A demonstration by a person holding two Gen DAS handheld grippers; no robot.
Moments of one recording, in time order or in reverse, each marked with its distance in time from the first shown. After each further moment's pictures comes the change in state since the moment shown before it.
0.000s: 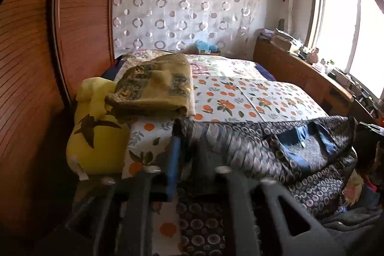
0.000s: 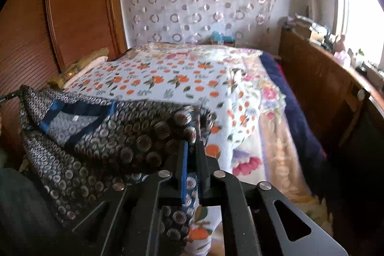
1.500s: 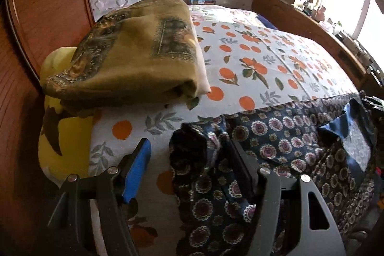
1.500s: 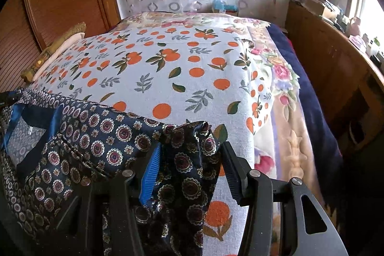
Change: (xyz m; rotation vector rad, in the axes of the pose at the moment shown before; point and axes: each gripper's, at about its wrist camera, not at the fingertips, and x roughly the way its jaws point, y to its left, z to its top) left arm 0.153 0.008 0.014 0.072 0.324 -0.048; right arm 0.127 -0.012 0.058 -0.001 0.215 0.029
